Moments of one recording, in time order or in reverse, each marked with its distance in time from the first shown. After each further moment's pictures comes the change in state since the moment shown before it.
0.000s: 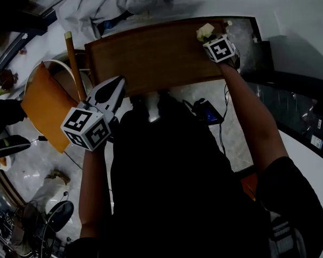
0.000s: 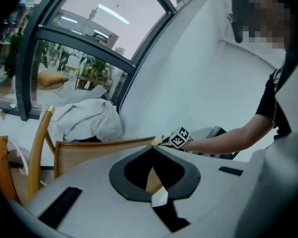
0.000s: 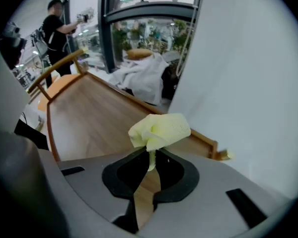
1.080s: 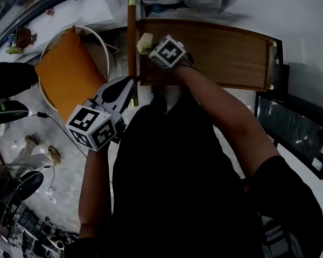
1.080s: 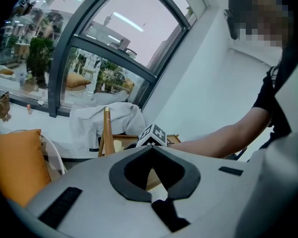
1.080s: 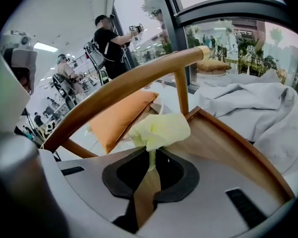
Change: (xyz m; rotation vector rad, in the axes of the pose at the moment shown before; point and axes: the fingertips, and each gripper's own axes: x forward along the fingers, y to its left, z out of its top) left arm -0.151 0.104 -0.037 -0.076 -0.048 0.113; right arm 0.040 0.435 0.216 -0.275 -0.145 0.606
